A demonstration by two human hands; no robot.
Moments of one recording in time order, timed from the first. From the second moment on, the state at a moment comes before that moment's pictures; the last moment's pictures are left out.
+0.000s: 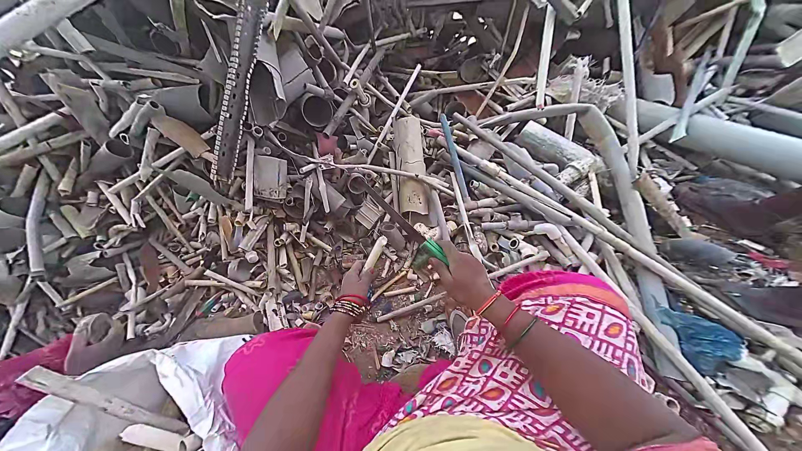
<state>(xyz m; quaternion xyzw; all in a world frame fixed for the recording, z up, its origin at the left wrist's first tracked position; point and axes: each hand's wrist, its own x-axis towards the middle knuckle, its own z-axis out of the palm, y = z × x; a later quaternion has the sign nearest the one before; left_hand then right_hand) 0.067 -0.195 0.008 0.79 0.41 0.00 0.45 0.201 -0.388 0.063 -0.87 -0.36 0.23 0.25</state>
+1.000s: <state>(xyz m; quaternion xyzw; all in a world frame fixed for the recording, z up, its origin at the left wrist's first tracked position) 0.280 -0.257 -0.085 0.86 0.31 -0.35 0.21 0.317 -0.591 -0.071 -0.92 -0.08 0.14 0.36</state>
